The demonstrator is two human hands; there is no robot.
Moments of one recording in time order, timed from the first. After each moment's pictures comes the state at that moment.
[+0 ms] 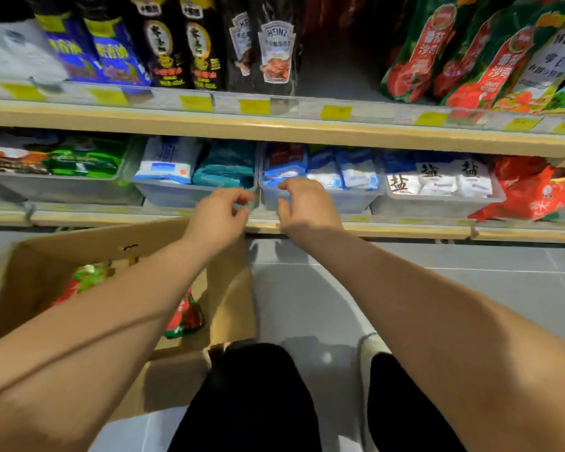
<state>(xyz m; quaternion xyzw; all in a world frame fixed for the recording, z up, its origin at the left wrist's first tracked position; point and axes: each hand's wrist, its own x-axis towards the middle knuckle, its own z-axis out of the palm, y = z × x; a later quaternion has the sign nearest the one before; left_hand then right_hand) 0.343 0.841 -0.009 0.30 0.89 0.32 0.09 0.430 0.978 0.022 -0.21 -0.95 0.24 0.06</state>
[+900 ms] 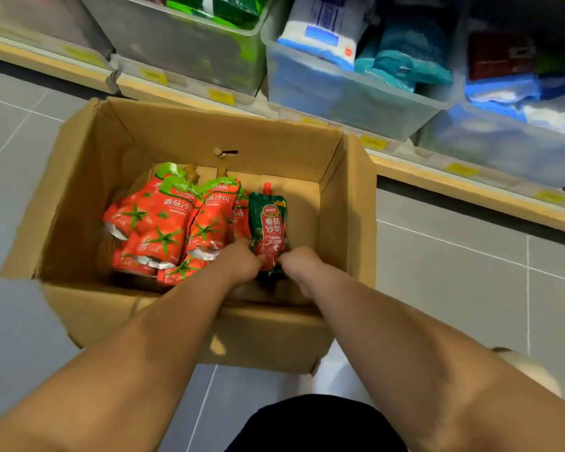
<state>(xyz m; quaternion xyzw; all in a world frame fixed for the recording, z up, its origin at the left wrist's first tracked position) 0.339 0.628 -0.244 -0.01 0.86 0.30 0.41 0.377 0.741 -0.232 -0.43 -0.69 0.49 -0.32</state>
